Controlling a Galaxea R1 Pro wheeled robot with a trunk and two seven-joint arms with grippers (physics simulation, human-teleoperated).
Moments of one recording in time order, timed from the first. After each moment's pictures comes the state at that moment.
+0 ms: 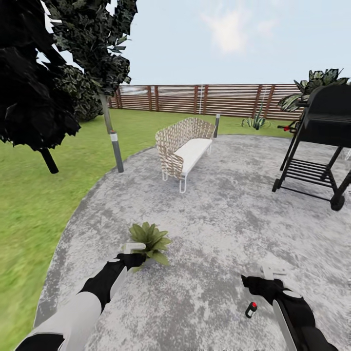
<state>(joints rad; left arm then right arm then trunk) -0.74 -0.06 -0.01 -0.45 0.01 0.21 -0.01 -0.18 -0.05 -0.12 -1.47 -0.02 0.72 0.00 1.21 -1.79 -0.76</state>
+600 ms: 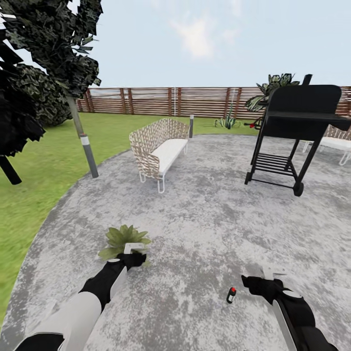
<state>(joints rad) -0.74 -0.06 -0.01 -0.45 0.01 0.21 -0.01 -0.18 -0.05 -0.12 -1.47 -0.02 0.72 0.00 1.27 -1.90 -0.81</state>
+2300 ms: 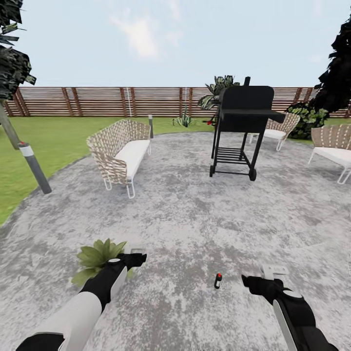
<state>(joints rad) -0.74 -0.06 -0.01 -0.45 0.01 0.21 -0.01 -0.18 -0.05 -0.12 -1.48 -0.02 0.72 0.00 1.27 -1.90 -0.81</state>
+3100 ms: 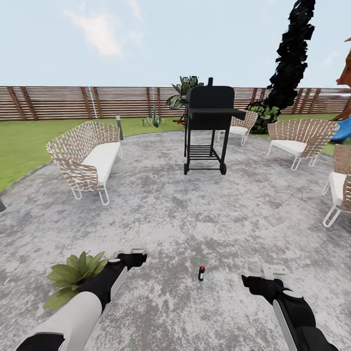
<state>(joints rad) -0.74 -0.07 -0.01 -0.45 0.01 0.21 -0.01 -0.18 -0.05 -0.12 -1.48 -0.02 0.72 0.00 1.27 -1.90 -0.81</state>
